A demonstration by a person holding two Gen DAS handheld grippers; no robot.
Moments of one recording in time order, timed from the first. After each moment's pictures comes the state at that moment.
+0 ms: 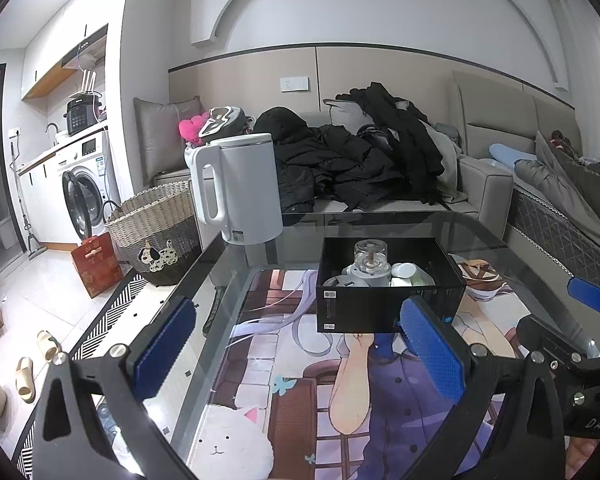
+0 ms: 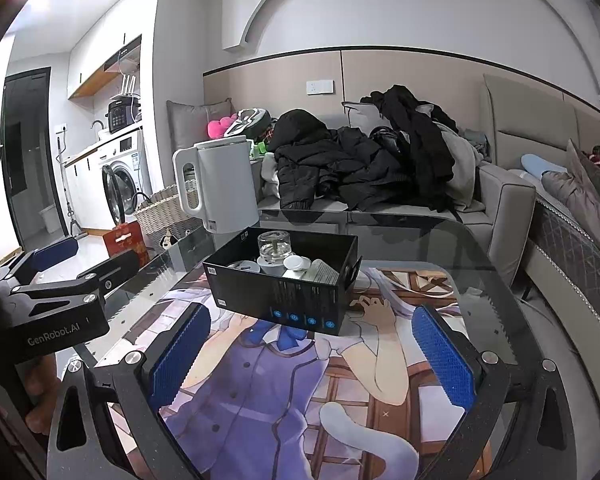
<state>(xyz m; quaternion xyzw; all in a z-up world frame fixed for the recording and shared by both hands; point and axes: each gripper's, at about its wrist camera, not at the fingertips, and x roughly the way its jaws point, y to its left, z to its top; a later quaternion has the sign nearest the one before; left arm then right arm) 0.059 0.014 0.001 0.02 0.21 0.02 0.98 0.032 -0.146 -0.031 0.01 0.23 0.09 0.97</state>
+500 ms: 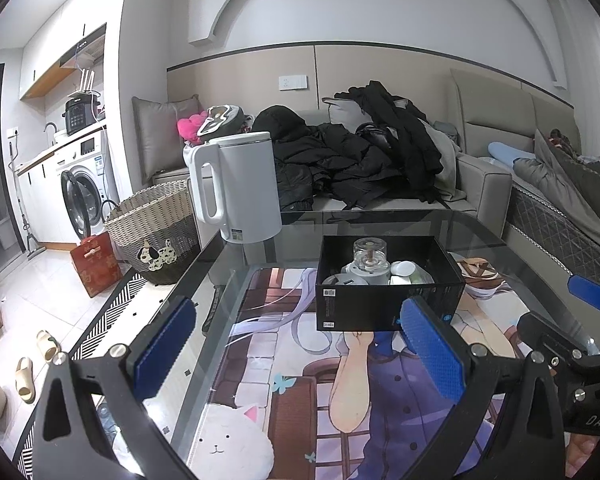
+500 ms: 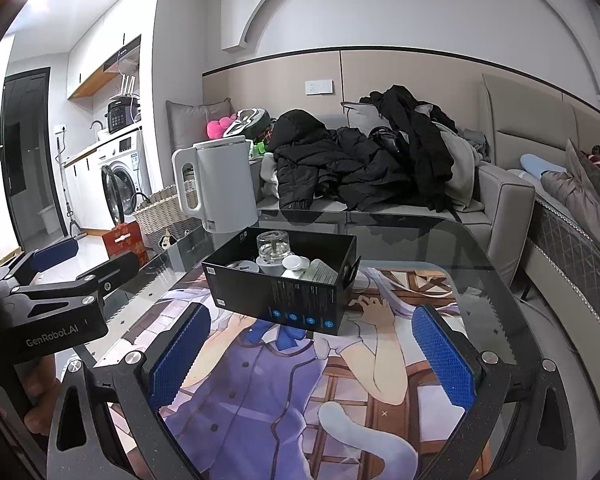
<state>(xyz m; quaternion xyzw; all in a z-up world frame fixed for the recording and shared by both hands) 0.057 0.015 0.001 0.02 0.21 0.02 0.98 0.032 -0.150 -0.032 0.00 0.23 0.09 0.97</state>
